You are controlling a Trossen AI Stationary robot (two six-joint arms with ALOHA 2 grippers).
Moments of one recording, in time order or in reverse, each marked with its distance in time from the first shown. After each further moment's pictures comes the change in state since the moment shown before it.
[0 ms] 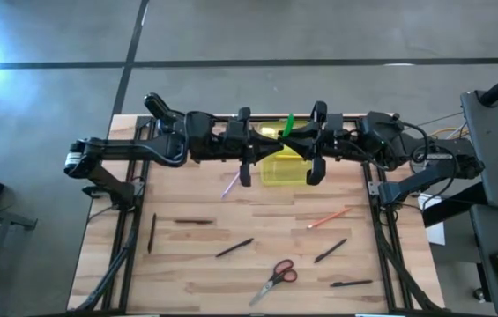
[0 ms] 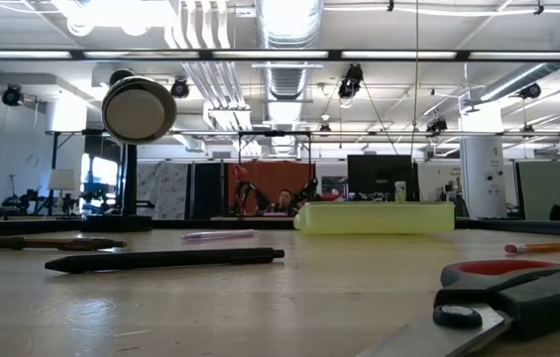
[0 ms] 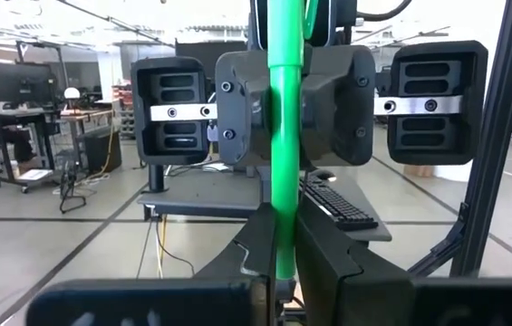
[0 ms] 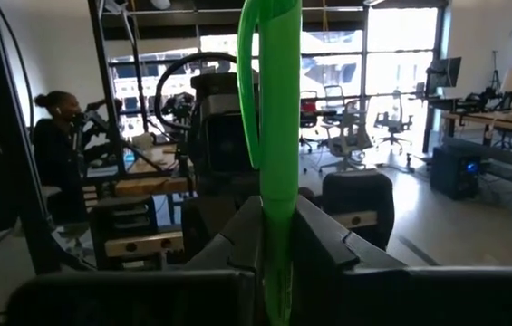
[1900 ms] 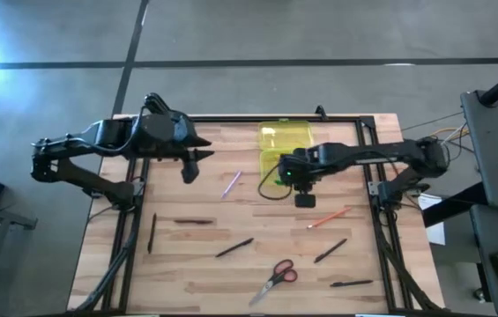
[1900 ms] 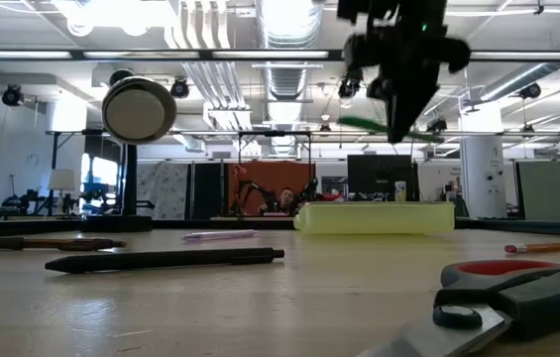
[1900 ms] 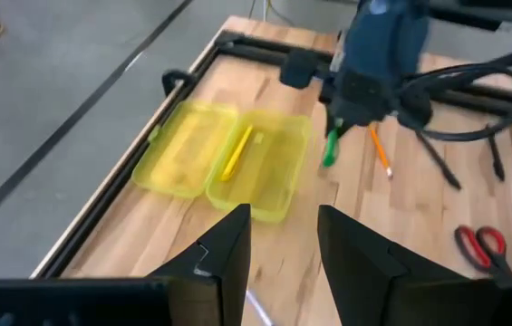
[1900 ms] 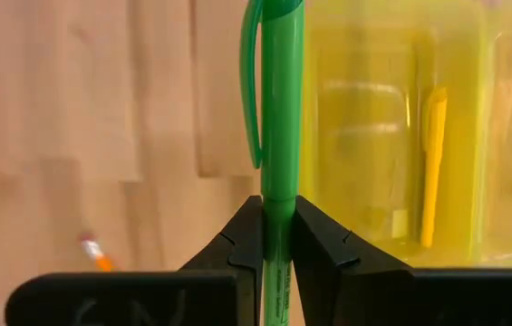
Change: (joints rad) left arm -0.005 -0.358 -0.008 -1.069 -0.269 -0.179; right arm -0.125 0.371 -0.090 -0.989 -0.089 -0.118
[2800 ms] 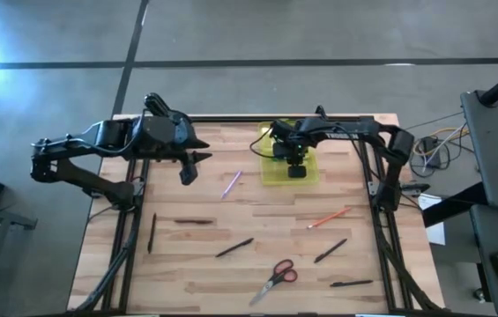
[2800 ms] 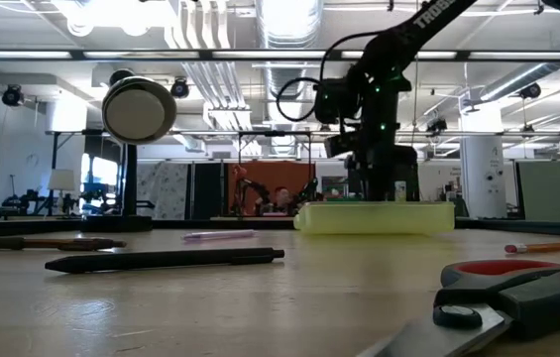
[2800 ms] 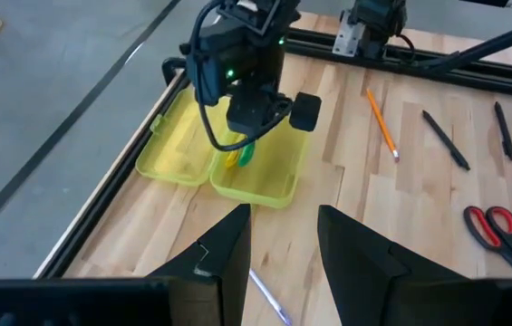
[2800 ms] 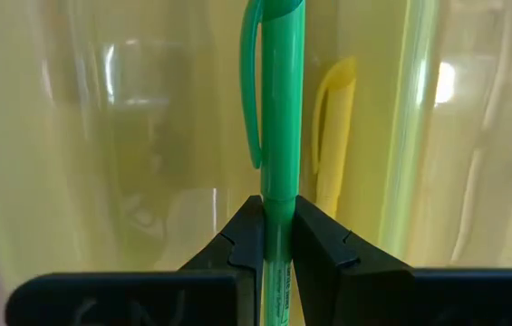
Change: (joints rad) left arm 0.000 -0.006 -0.018 -0.024 0.000 0.024; right arm -0.389 0.277 0.000 0.199 -0.071 -0.420
